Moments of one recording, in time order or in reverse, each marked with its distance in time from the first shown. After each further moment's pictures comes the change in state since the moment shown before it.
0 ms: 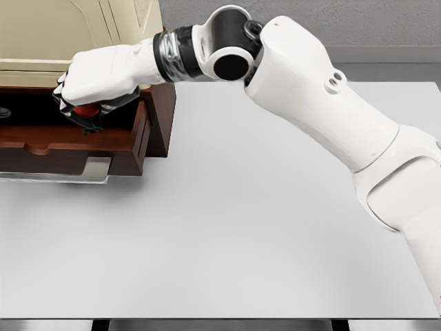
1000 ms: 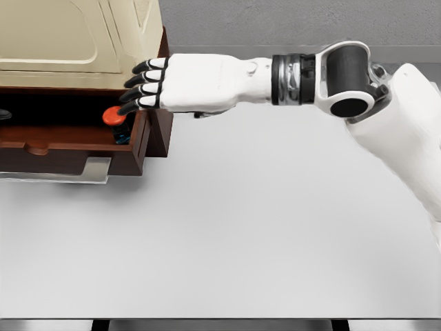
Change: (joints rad) left arm 0.000 0.000 -0.001 -0.001 -0.009 0.000 0.000; right arm 0.350 -0.407 -0.298 -0.484 0.069 -0.001 0.000
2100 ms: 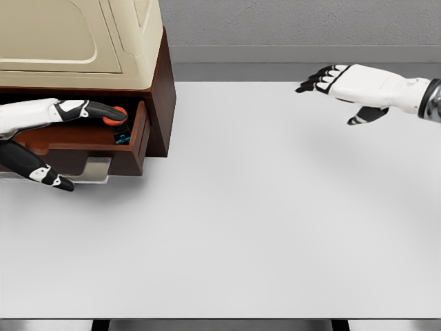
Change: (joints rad) left arm -0.134 -0.473 0.001 -0.002 -0.203 -0.001 0.000; right arm 0.229 -0.310 -0.231 0.235 0.005 0.001 0.000
